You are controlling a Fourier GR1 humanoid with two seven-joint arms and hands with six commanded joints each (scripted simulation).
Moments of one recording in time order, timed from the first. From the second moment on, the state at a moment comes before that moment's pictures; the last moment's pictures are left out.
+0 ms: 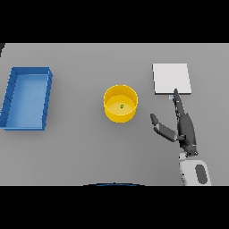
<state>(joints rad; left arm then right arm) -1.41 0.62 -0.56 -0.31 -0.35 0.01 0.10 0.06 -0.04 0.10 -1.63 0.23 -0.08 -0.14</state>
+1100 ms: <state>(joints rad) -0.58 0.83 -0.56 -1.11 0.07 0.50 0.59 0.07 -0.06 0.13 -1.65 0.27 -0.07 -0.13</state>
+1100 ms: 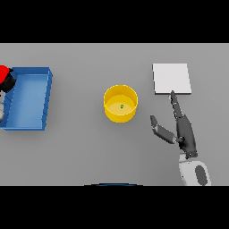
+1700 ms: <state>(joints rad) -0.56 0.91 -0.58 -1.19 0.21 0.19 0.56 0.10 -0.06 0.14 -1.65 0.28 -0.08 -0.14</state>
